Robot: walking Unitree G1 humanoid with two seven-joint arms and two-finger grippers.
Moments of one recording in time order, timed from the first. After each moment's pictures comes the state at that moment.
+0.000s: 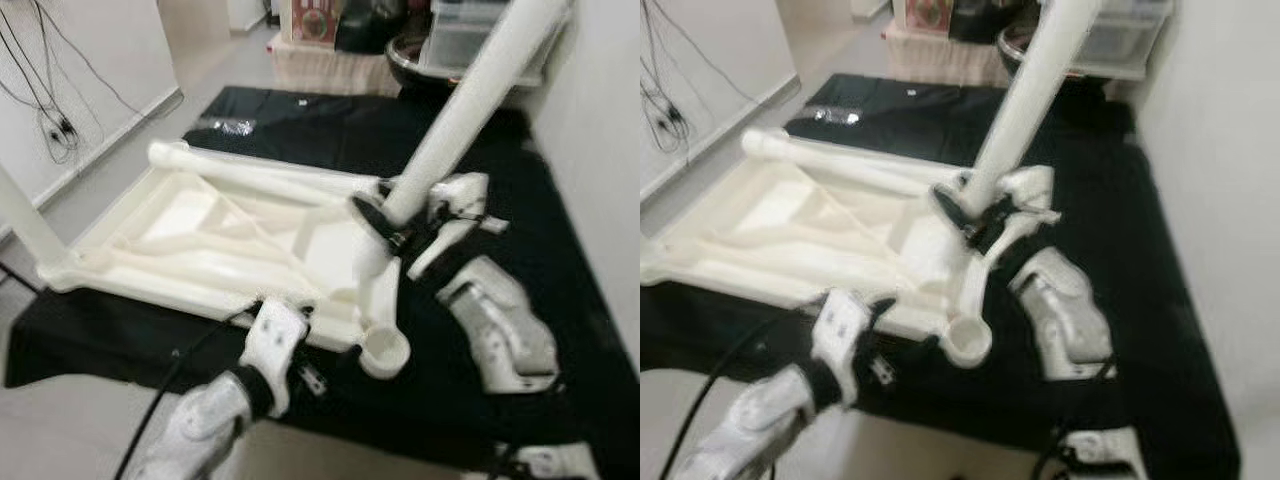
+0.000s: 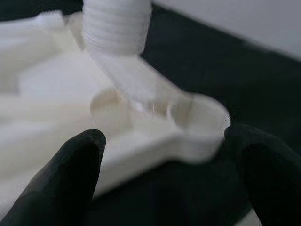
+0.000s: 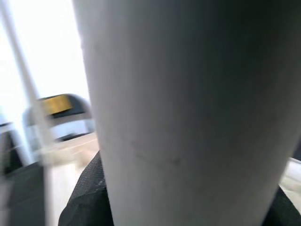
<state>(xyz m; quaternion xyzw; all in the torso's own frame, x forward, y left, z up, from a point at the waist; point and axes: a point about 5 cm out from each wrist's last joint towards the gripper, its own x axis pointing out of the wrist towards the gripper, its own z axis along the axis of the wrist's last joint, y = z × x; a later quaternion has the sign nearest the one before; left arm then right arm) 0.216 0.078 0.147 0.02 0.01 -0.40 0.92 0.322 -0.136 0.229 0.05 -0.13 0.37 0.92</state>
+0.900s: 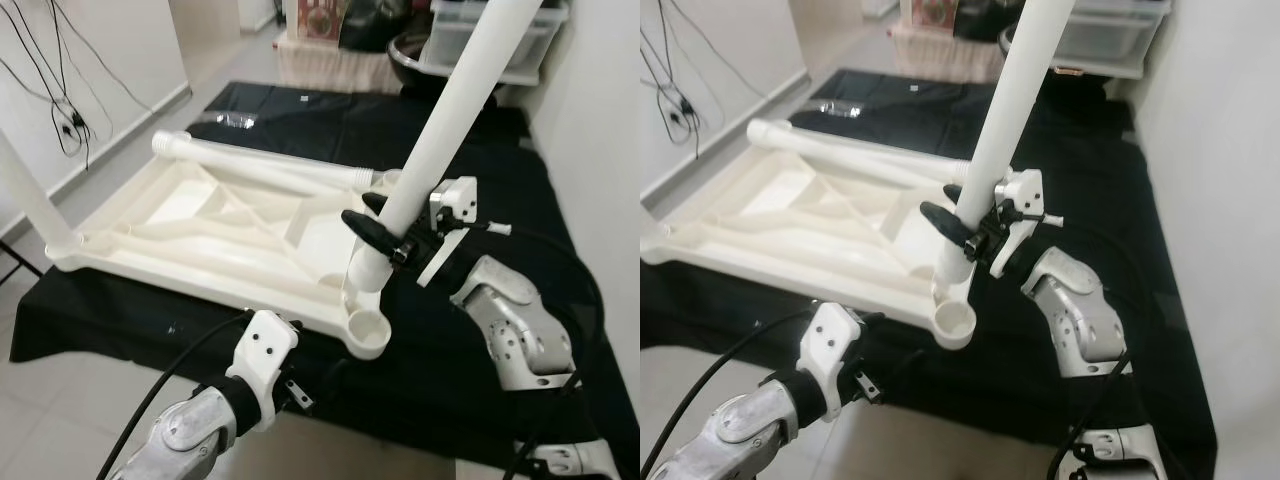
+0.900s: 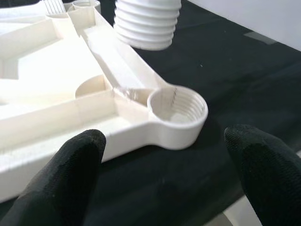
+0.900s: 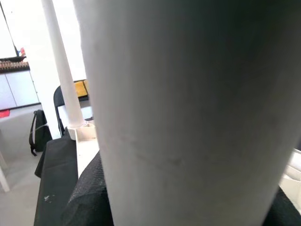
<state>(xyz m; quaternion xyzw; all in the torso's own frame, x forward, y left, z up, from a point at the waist) 0.216 0.084 0.156 0.03 0.02 -0.38 0.92 0.320 -0.147 0.232 0.02 -0.11 0.41 0.91</state>
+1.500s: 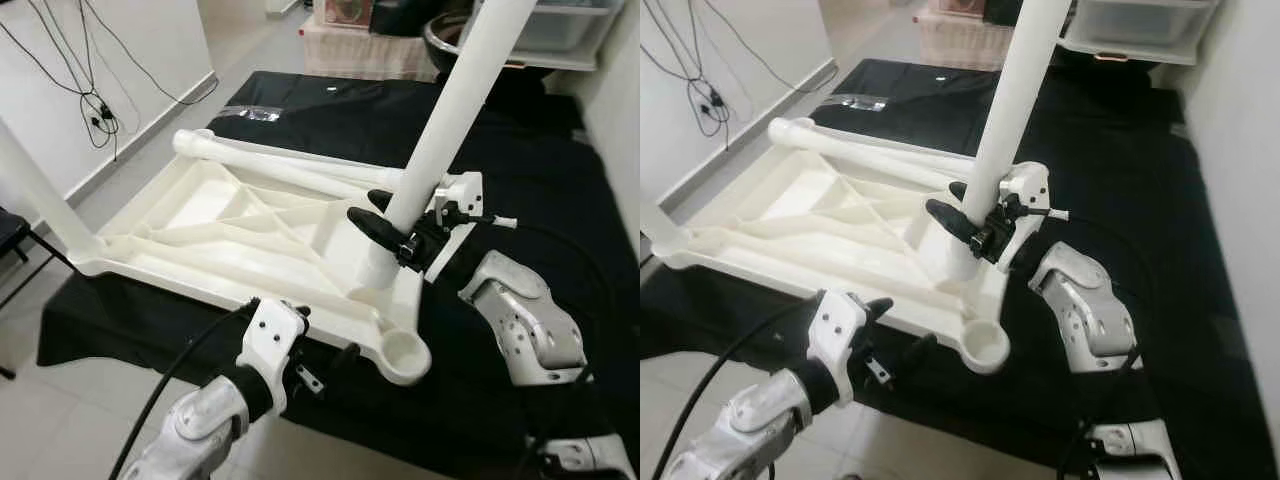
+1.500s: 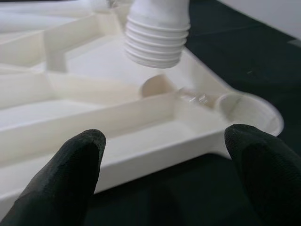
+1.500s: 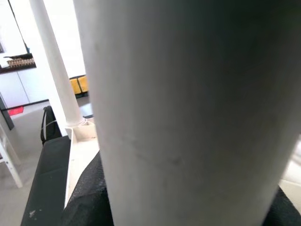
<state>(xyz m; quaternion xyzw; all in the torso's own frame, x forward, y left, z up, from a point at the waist) 0.220 0.083 0.157 0.02 0.02 -0.37 0.93 0.319 -0.148 0.227 0.02 -0.10 0.41 0.91</state>
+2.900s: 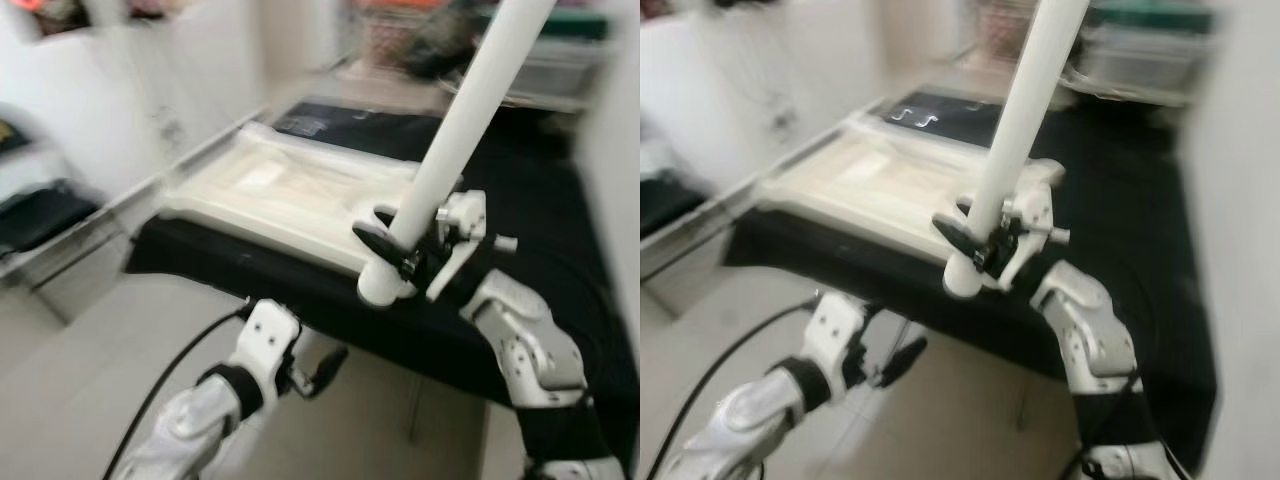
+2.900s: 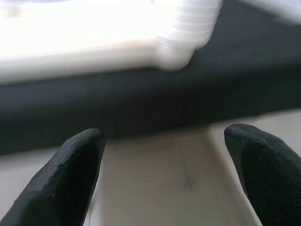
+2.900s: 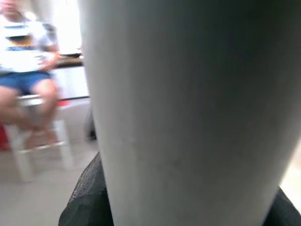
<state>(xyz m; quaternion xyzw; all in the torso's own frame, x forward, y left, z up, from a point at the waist) 0.229 0.092 0.139 0.04 0.03 -0.32 0.94 0.317 -0.142 0.222 0.01 -0.10 0.38 0.92</state>
